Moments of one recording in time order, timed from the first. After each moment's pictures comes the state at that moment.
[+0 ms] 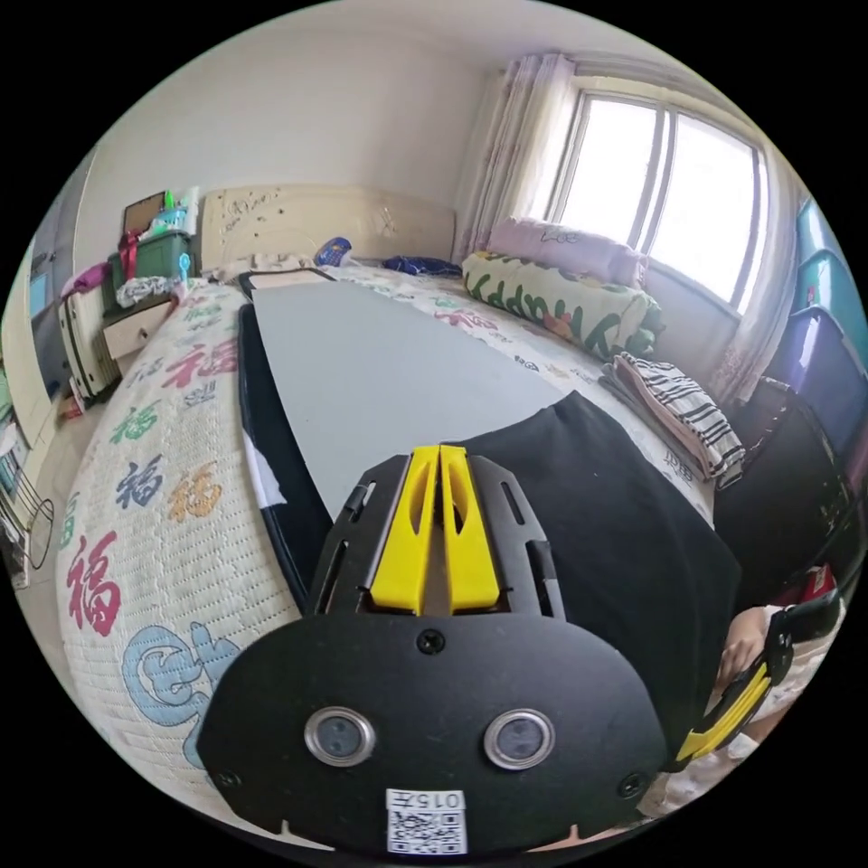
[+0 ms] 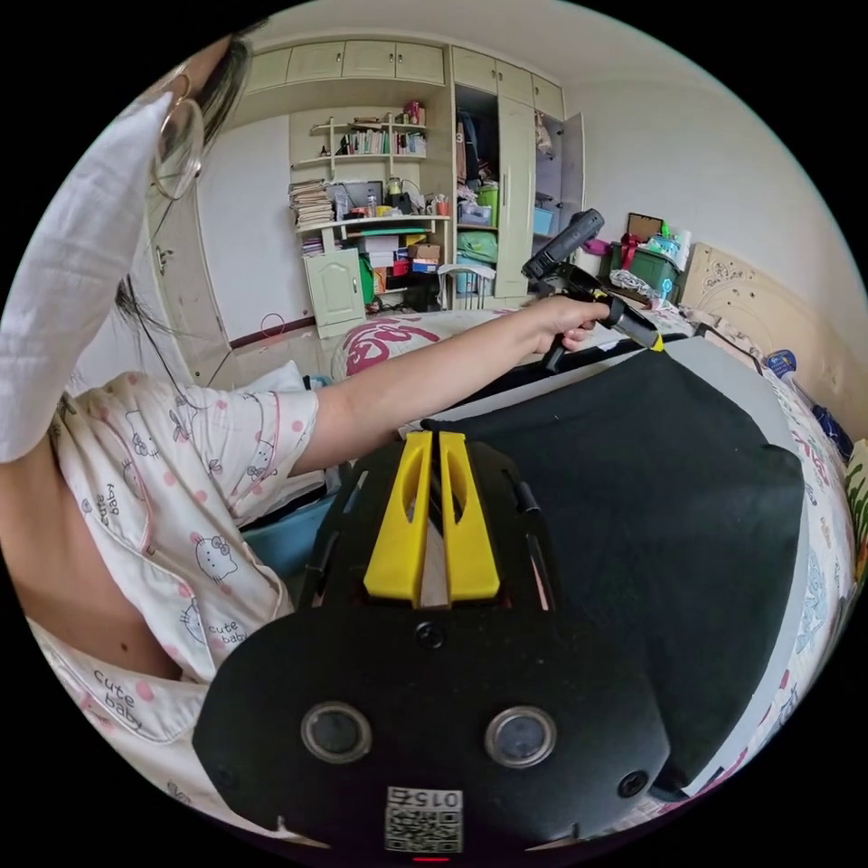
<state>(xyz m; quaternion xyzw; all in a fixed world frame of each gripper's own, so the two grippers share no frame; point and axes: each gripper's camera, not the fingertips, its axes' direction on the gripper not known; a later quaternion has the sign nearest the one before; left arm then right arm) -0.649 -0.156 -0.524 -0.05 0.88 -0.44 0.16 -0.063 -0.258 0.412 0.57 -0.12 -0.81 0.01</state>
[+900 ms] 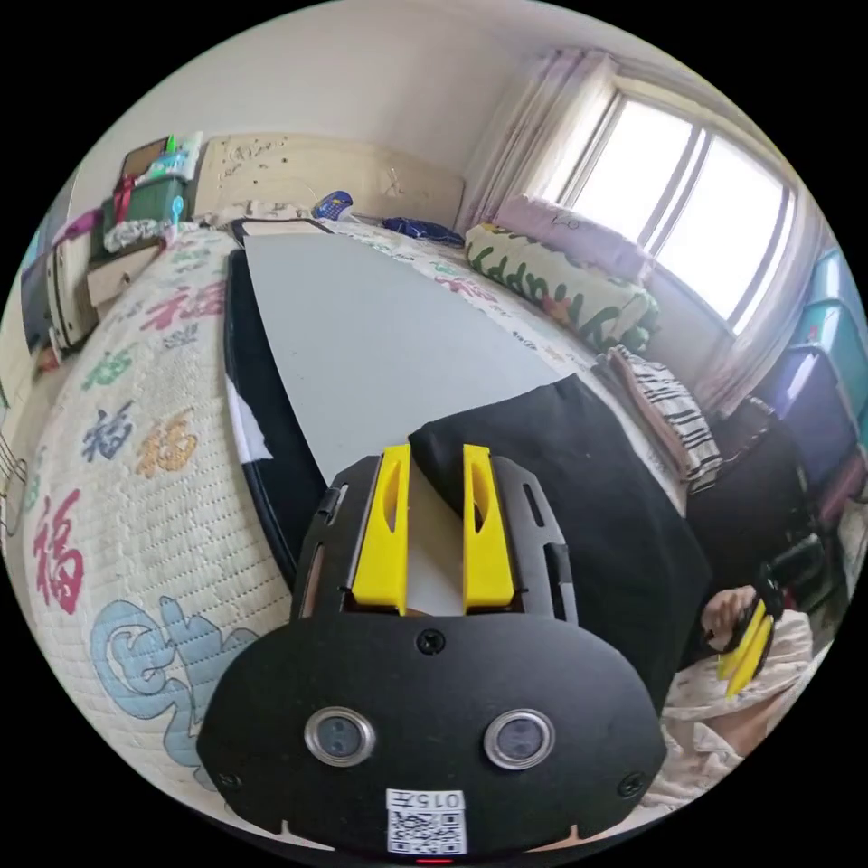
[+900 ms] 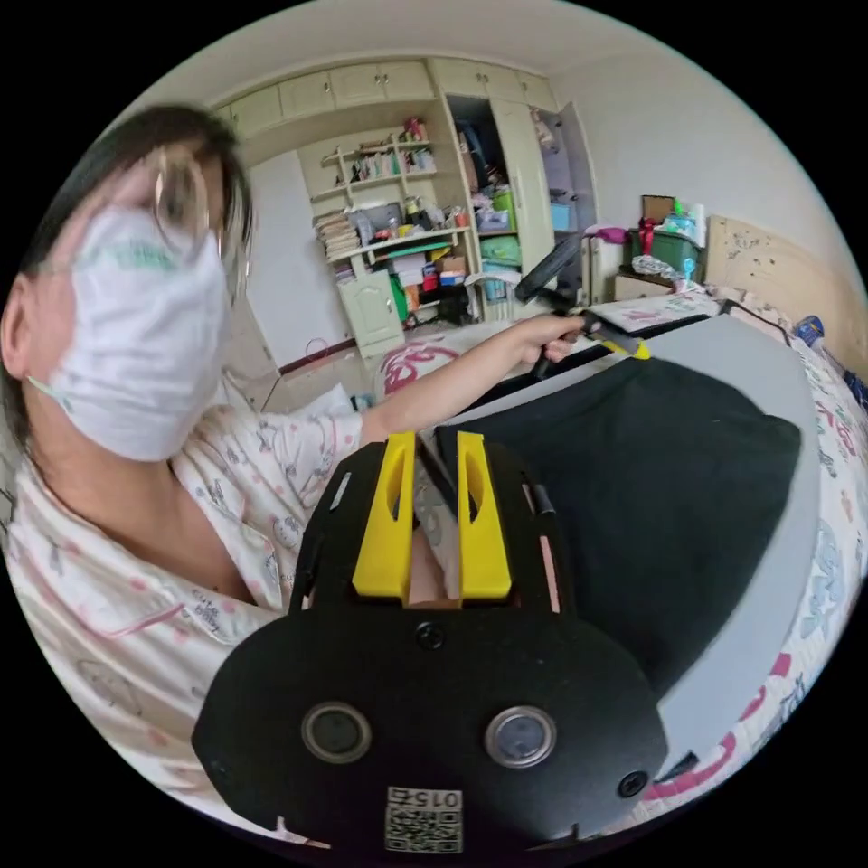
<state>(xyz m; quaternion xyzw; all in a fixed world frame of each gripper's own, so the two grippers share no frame) -0.692 -0.156 -0.340 -0.08 0.91 -0.40 0.06 0.028 0.010 0.352 0.49 -0.16 -0.86 0.02</state>
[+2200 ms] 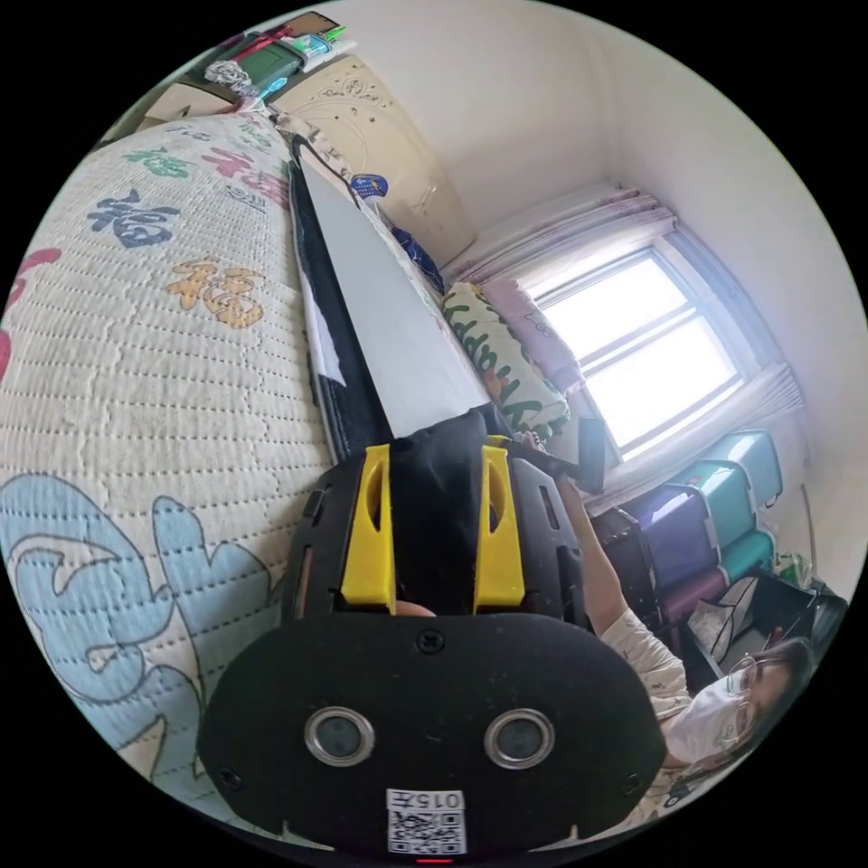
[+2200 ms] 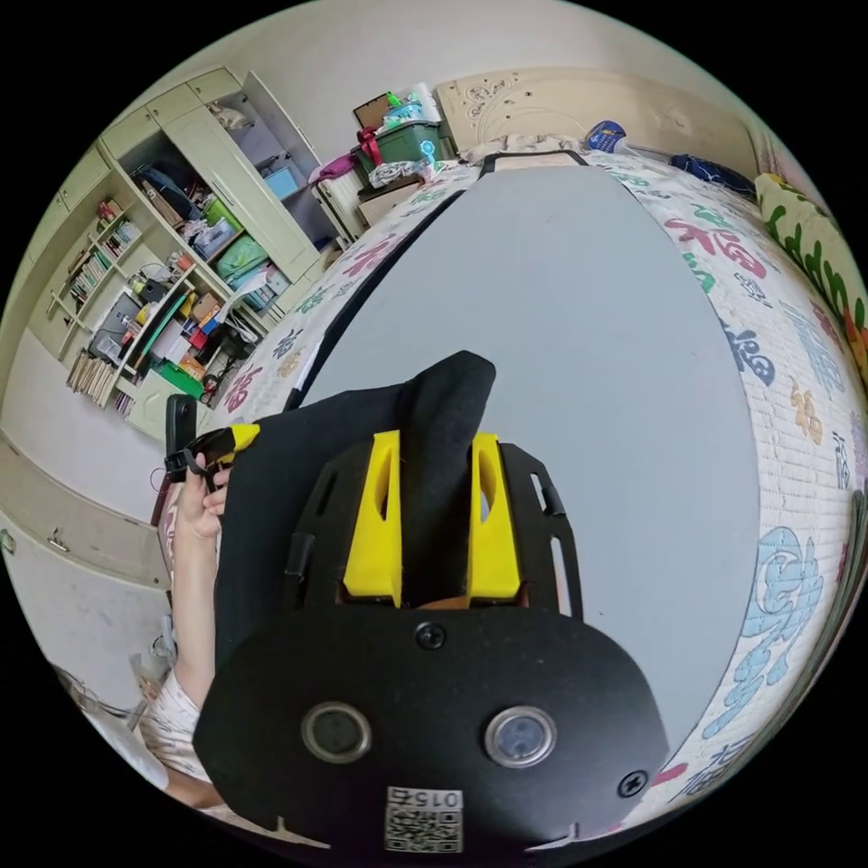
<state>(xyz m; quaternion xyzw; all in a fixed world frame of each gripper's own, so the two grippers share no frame) -0.426 0.086 -0.090 -0.15 0.85 -0.47 -0.20 -0.352 0.555 0.041 0.54 -0.23 -0.72 0.36</state>
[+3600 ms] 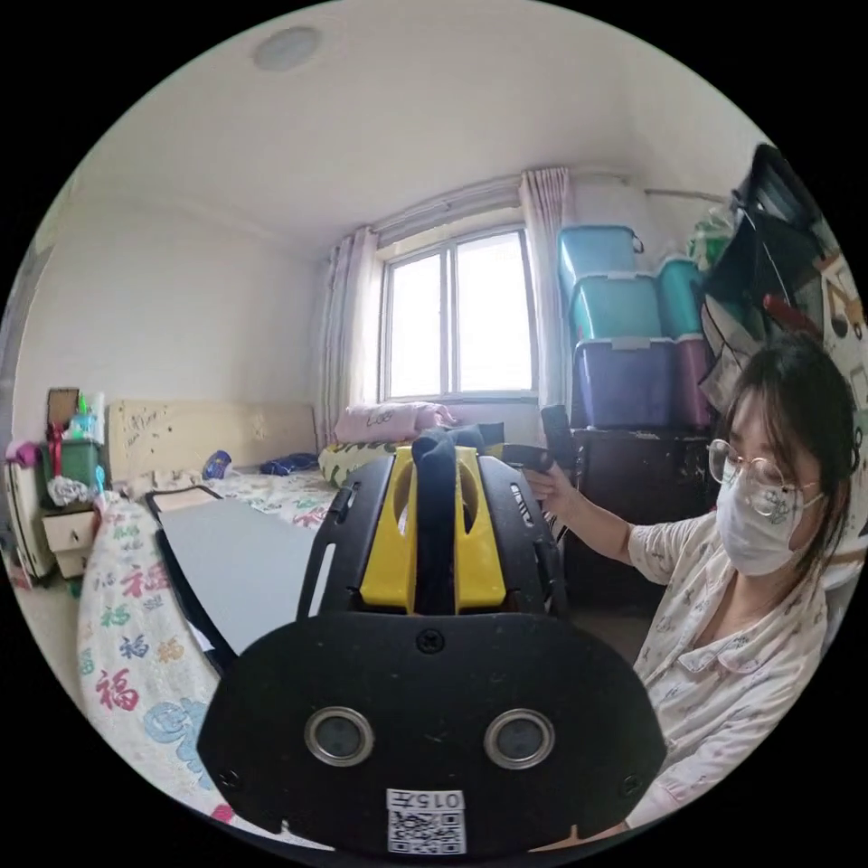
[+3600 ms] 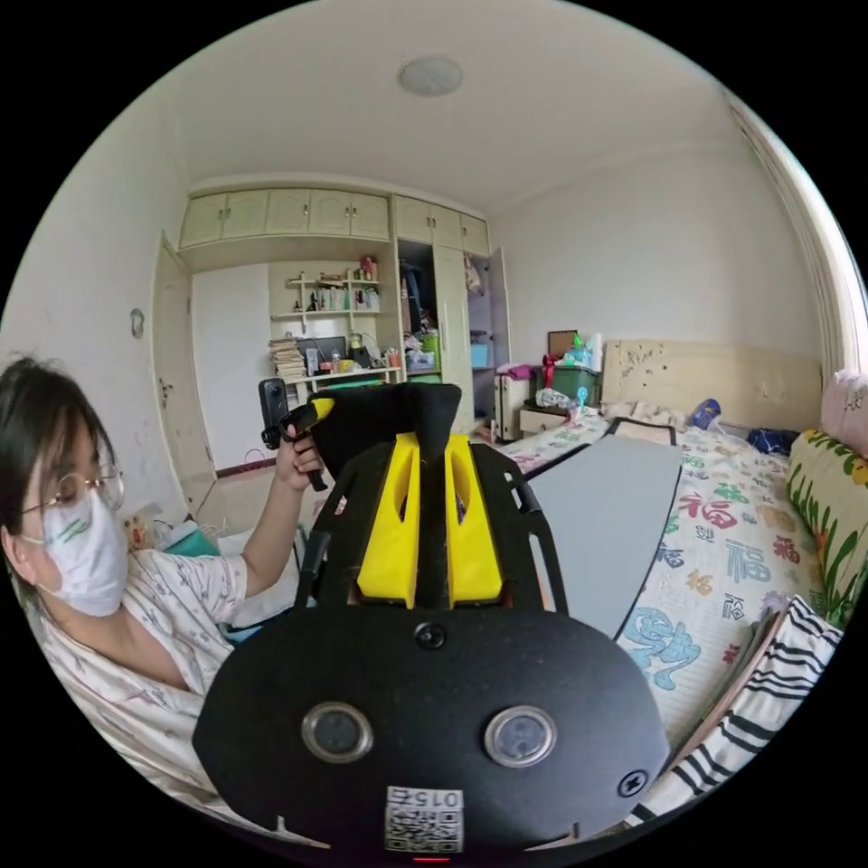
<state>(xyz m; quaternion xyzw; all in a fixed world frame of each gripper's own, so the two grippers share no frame) -0.422 0.492 -0.685 0.22 0.73 -0.64 0.10 0.230 -0.025 0.340 0.56 -0.34 -0.75 -0.09</state>
